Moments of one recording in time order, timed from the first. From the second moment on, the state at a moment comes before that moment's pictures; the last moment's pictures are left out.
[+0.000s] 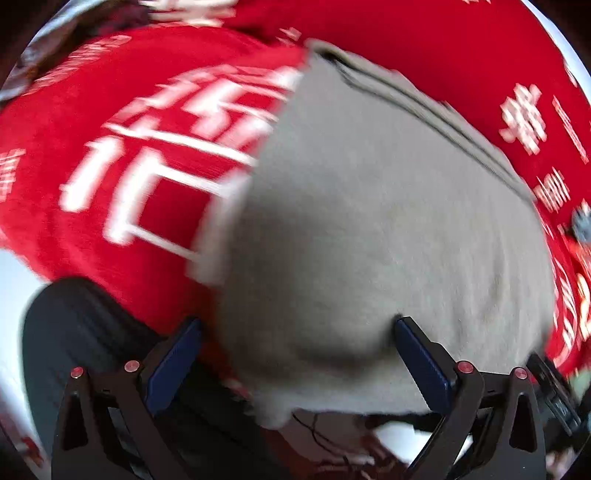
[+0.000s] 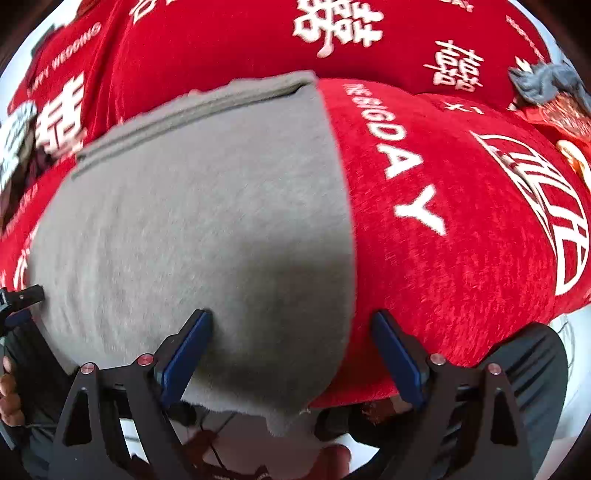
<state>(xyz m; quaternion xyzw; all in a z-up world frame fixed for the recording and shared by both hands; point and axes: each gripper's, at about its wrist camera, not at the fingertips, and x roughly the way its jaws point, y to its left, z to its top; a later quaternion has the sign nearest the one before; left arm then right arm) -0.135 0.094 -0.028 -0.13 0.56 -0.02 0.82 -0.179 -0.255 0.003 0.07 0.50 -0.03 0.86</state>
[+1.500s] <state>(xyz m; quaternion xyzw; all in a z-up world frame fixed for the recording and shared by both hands) -0.090 0.066 0.021 -0.13 0.51 -0.11 0.84 -0.118 -0.283 0.025 0.18 0.44 0.17 0.86</state>
